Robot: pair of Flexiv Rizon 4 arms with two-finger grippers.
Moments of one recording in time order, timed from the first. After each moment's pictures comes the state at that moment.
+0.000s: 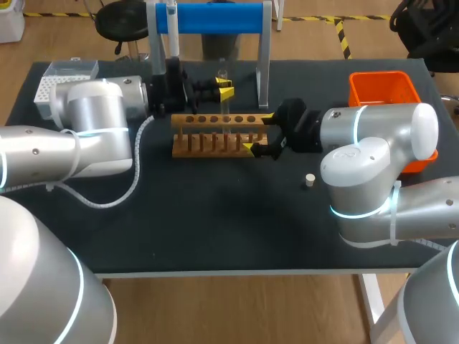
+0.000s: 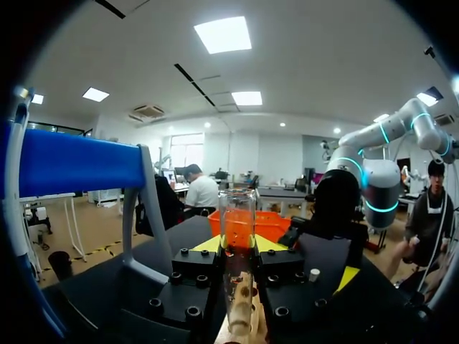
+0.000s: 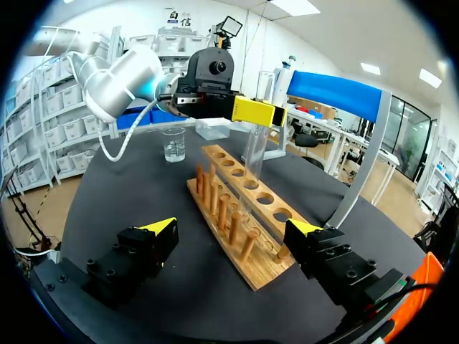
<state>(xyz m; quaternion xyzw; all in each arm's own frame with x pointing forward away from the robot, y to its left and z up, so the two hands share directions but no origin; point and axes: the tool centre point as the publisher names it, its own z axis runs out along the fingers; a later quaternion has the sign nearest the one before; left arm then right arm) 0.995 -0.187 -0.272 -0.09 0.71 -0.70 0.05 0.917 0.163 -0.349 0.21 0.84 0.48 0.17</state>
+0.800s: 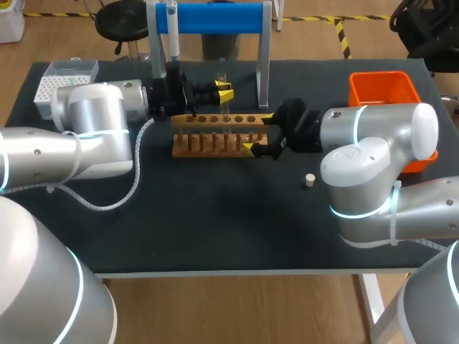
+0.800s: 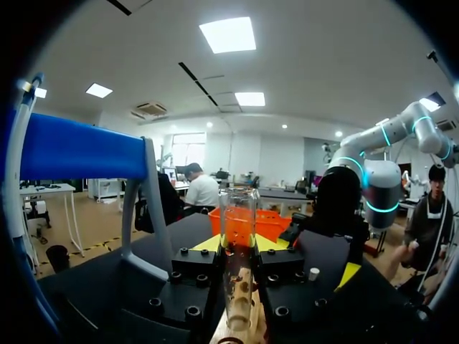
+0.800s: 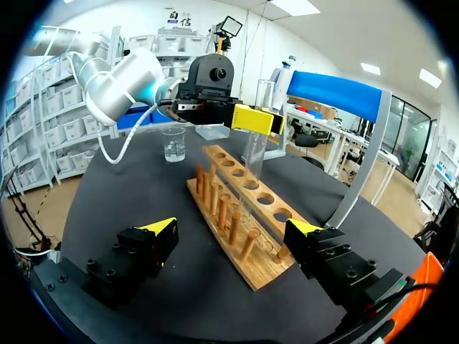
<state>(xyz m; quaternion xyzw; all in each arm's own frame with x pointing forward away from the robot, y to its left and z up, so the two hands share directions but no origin) 0.997 -0.186 -0.282 -0.10 0.71 -0.70 0.04 0.917 0.163 -0.349 0.21 0.84 0.48 0.17</state>
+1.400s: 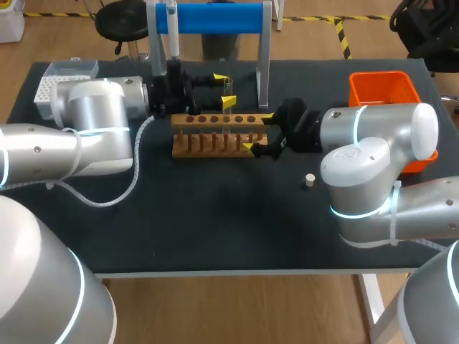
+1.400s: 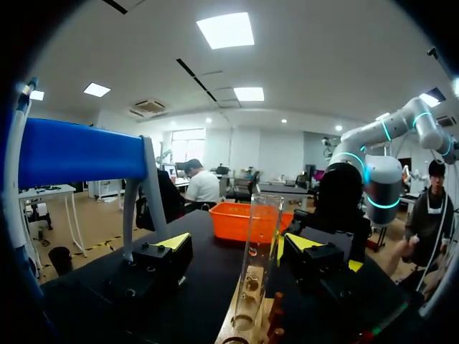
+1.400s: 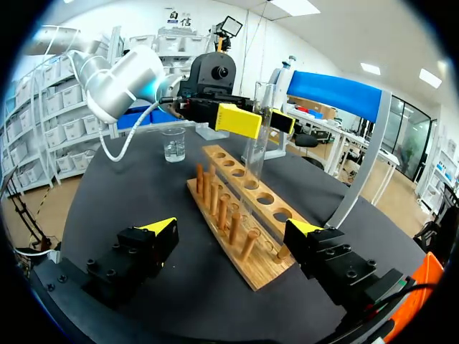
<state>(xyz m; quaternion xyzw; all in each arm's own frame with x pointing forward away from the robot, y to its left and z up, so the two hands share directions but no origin) 0.999 -0.188 -0.279 -0.10 0.72 -0.69 0.05 0.917 0.163 -0.349 0.21 0.84 0.48 0.17</state>
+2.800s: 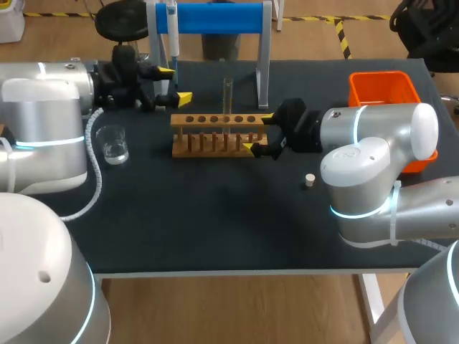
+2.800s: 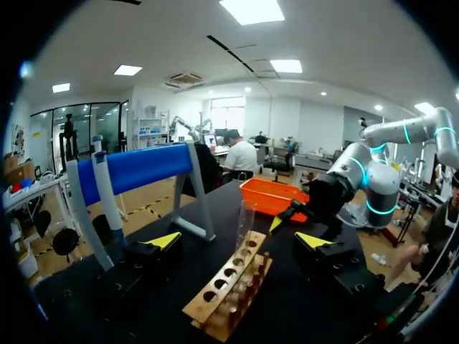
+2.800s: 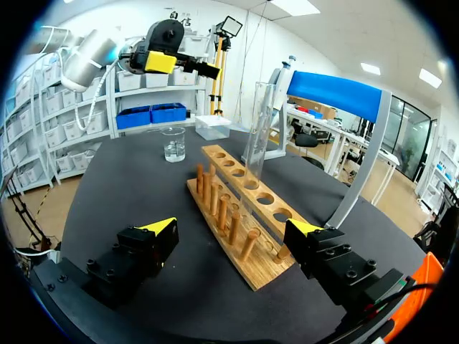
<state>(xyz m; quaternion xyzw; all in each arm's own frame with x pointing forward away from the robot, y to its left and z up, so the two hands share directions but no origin) 0.953 -0.066 -0.228 -0.23 0.78 -0.58 0.12 0.917 0.163 -0.349 0.21 0.84 0.48 0.17</state>
